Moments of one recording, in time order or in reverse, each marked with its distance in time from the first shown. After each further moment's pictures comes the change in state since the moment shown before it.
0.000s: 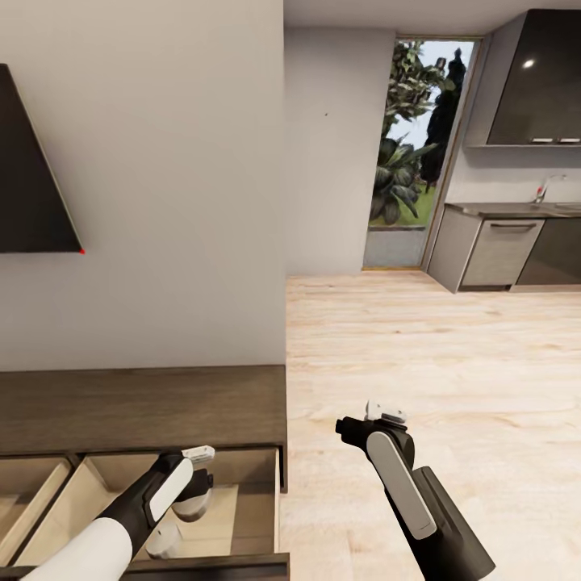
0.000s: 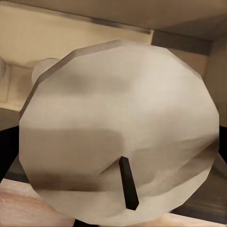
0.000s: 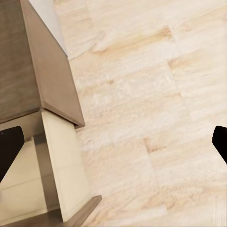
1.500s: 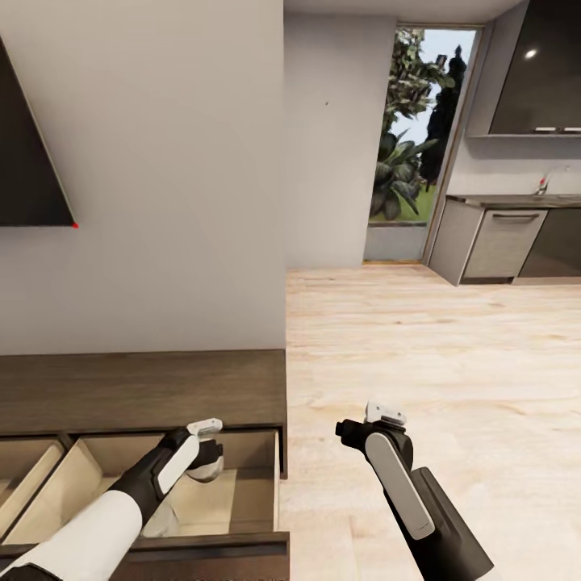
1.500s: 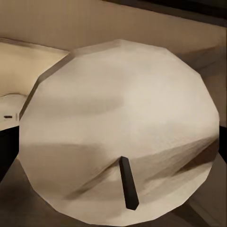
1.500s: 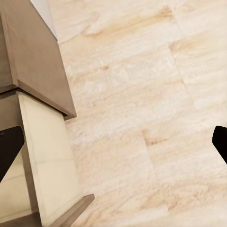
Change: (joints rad) left arm -0.085 -0.014 -0.011 0.017 0.000 -0.068 -0.064; right arm 0.000 0.001 0.003 0.021 0.001 -0.006 0.002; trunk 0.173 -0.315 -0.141
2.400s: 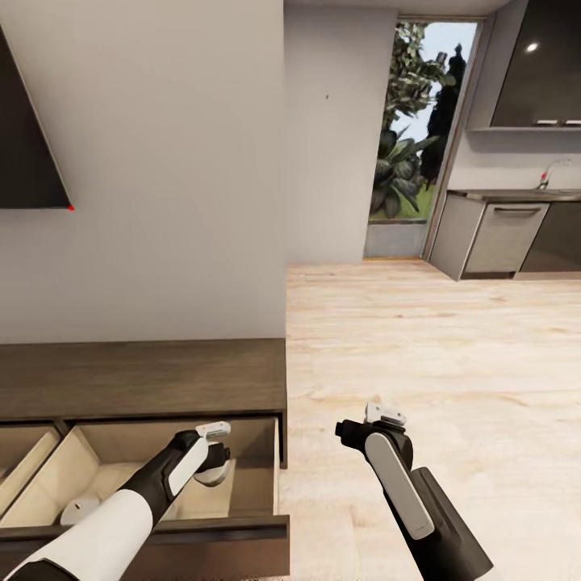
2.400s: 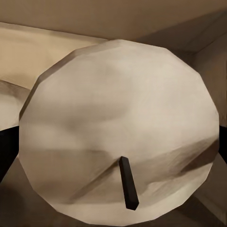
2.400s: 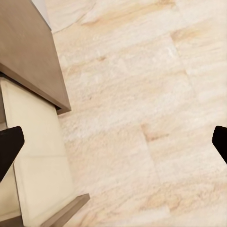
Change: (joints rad) left arm -0.008 -0.041 -0.004 0.036 -0.044 0.006 0.000; right arm 0.000 0.001 0.000 0.003 0.000 0.000 0.000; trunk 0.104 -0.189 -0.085
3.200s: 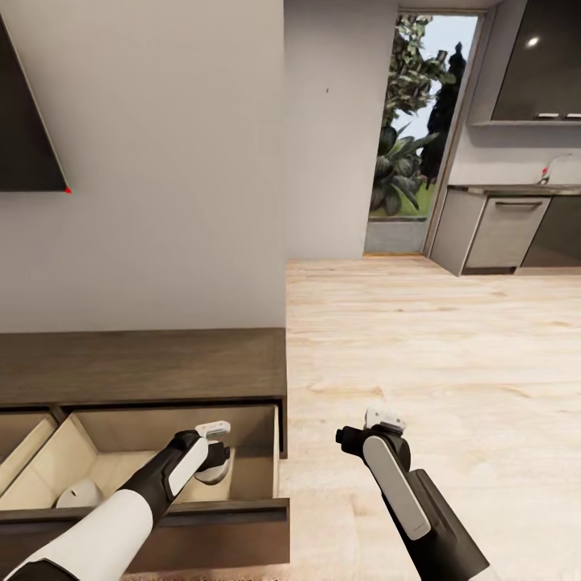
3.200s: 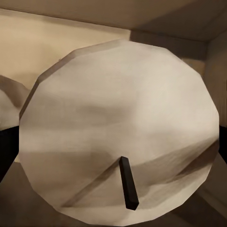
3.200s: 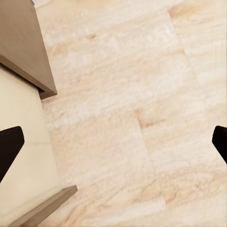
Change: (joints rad) left arm 0.000 0.000 0.000 -0.001 -0.003 -0.010 0.000; right arm 0.000 0.000 0.001 0.051 0.001 -0.003 0.000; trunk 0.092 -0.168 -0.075
